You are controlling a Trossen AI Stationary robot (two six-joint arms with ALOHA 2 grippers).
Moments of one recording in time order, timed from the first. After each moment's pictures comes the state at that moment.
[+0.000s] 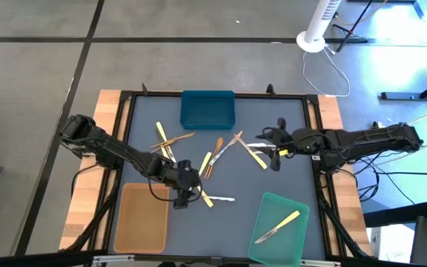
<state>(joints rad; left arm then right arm) -0.32 1.57 0.95 -0.36 -0.09 -0.38 0.10 0.90 0.70 -0.23 0.29 0.04</state>
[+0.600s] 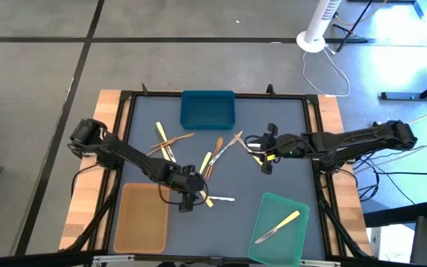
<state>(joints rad) -0.32 1.71 0.95 -0.23 -0.06 -0.39 0.10 1.06 0.70 -0.23 0.29 0.04</state>
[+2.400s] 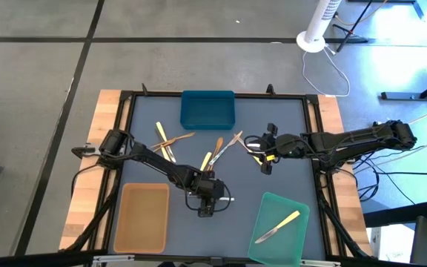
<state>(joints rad) -0.28 2.03 1.28 -0.31 -0.02 -0.31 0.10 1.07 0.71 -0.23 0.29 0.04</state>
